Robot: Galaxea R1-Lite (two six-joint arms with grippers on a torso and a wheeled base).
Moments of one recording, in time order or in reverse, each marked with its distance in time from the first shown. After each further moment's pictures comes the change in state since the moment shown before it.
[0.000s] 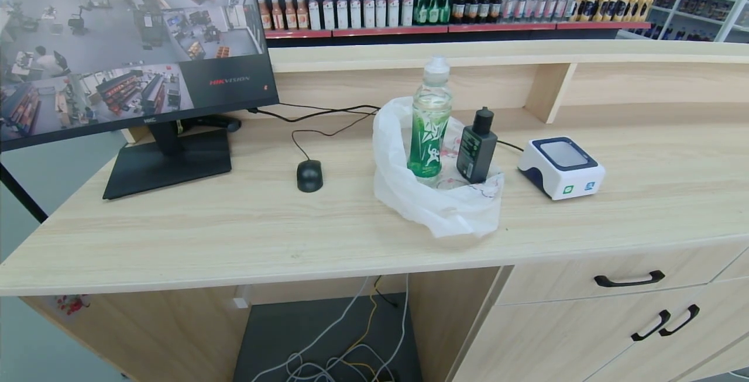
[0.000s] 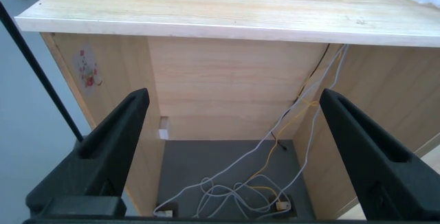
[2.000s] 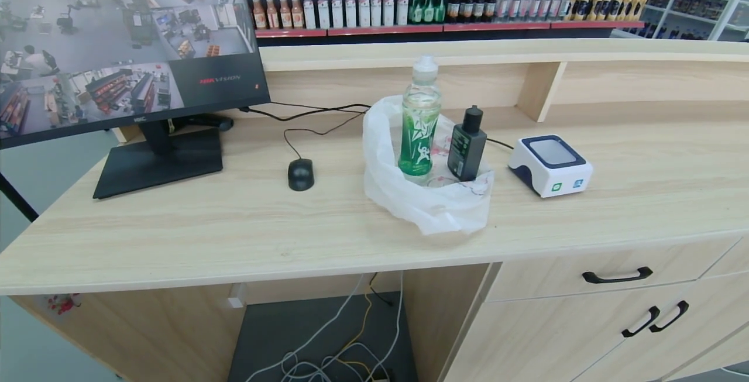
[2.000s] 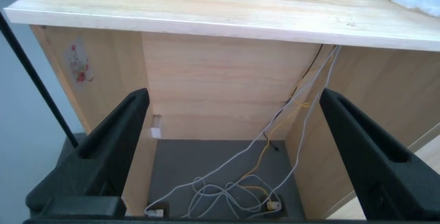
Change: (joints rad) left arm 0.000 0.000 0.002 -0.003 0.001 -0.028; right arm -0.262 -0.058 0.101 -0.146 0.220 0.103
